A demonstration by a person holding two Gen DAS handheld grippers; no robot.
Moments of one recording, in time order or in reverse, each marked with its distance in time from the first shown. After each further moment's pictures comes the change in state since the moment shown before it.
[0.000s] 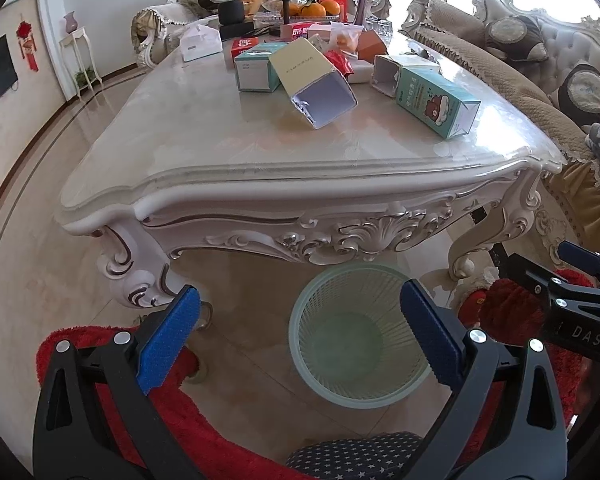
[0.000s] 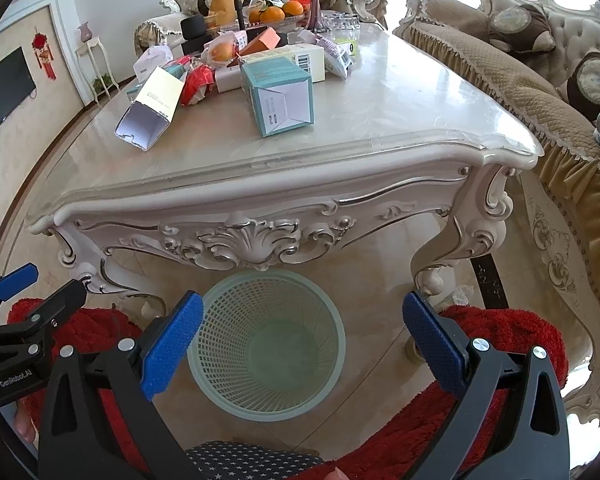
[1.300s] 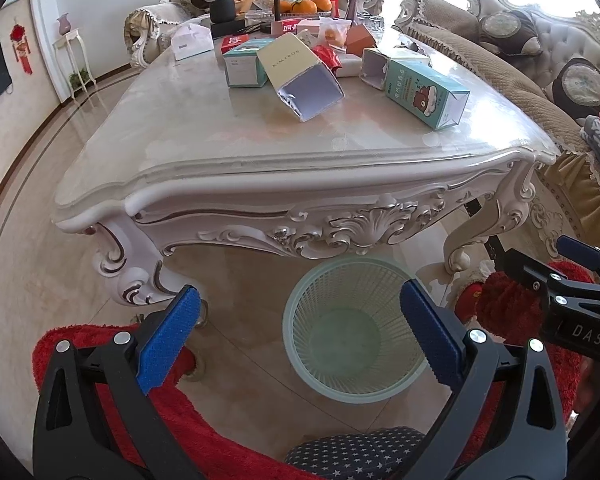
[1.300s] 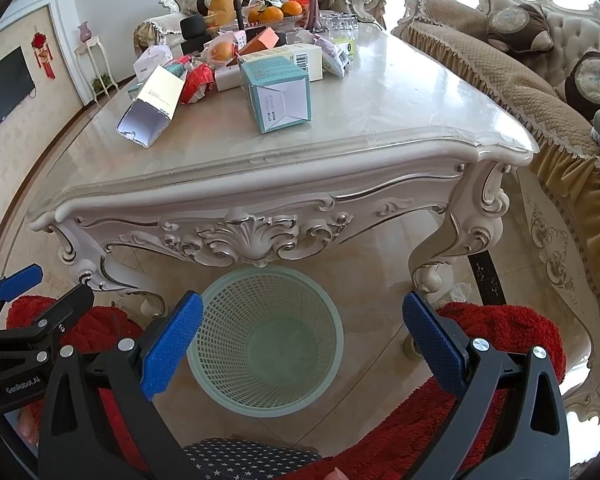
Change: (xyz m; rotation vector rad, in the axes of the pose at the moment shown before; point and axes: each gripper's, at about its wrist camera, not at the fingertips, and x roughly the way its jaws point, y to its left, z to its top) left arm 0.000 -0.006 -0.005 0.014 0.012 -0.015; right arm -0.006 -0.002 -0.005 0.002 0.001 -0.006
